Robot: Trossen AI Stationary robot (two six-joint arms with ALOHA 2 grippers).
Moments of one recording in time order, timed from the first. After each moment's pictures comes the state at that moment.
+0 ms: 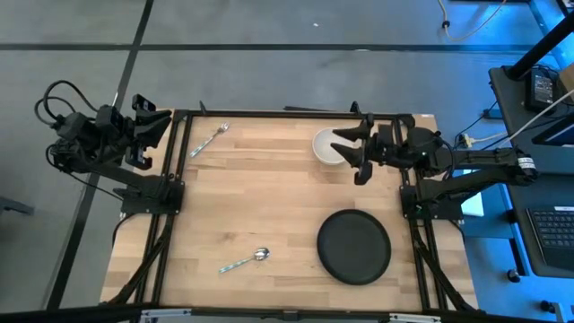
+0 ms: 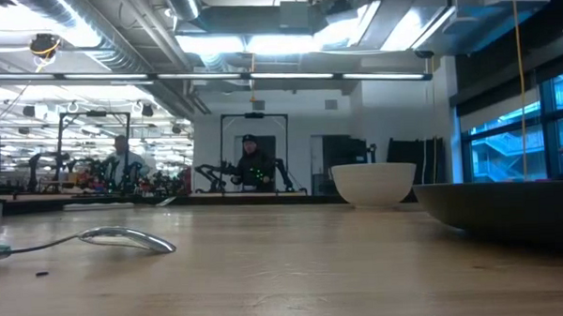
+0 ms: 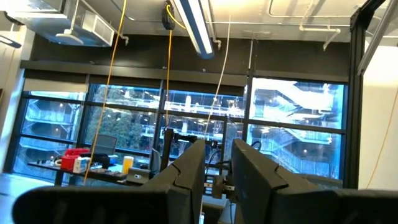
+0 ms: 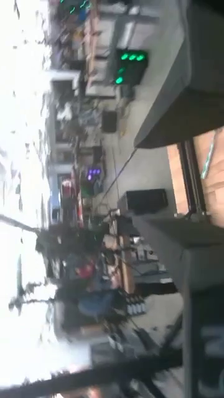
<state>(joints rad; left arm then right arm) -0.23 0.41 0.91 0.03 -0.46 0.09 -0.02 0.97 0.82 0.36 0.18 0.07</state>
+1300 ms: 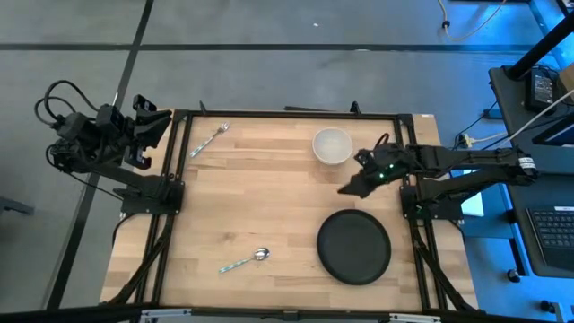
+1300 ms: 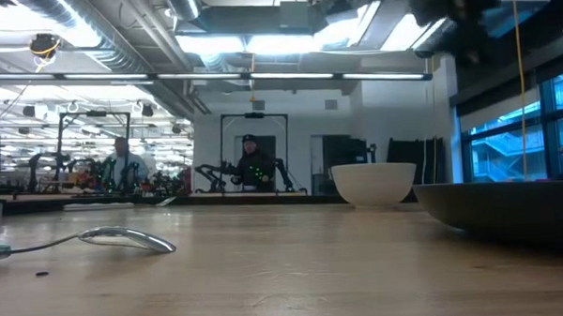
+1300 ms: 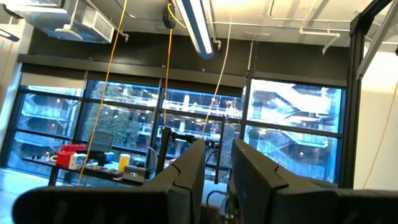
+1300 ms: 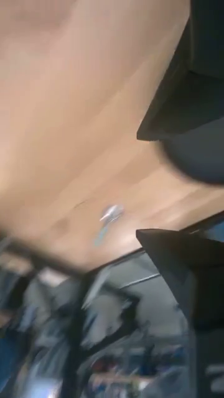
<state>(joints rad) -0.23 0.41 0.91 0.03 -0.46 0.06 -0.02 0.95 0.82 -0.54 -0.21 1.04</state>
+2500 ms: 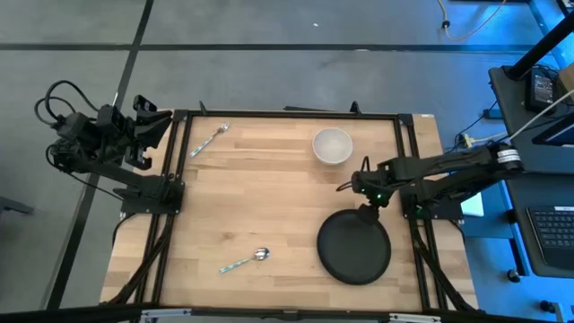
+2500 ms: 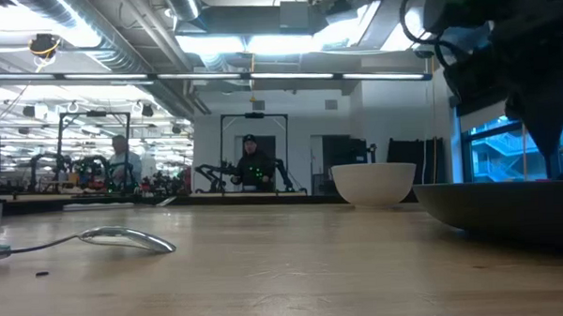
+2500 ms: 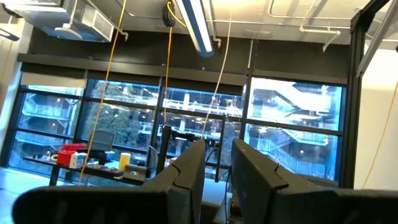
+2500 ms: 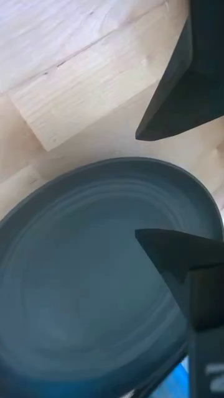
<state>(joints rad) -0.23 0.41 0.91 0.03 -0.46 0.06 0.06 1.22 0.76 -0.97 -0.26 0.73</state>
